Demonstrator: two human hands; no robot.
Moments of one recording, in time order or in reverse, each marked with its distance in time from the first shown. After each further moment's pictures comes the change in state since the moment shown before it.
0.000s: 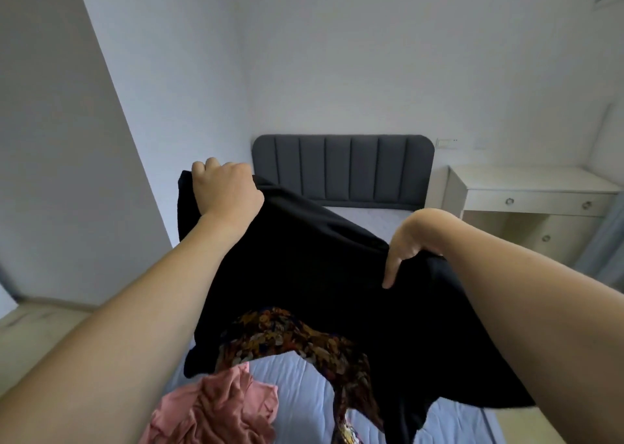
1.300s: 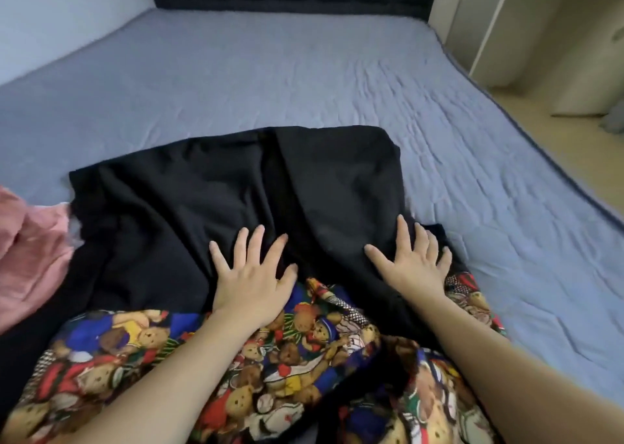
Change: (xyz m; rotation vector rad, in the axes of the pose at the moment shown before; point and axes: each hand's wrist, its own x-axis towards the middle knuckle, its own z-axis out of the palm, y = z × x) left_hand -0.538 0.203 0.838 -0.166 -0.659 0.288; right_hand 0.834 0.106 0.483 0.346 0.882 0.094
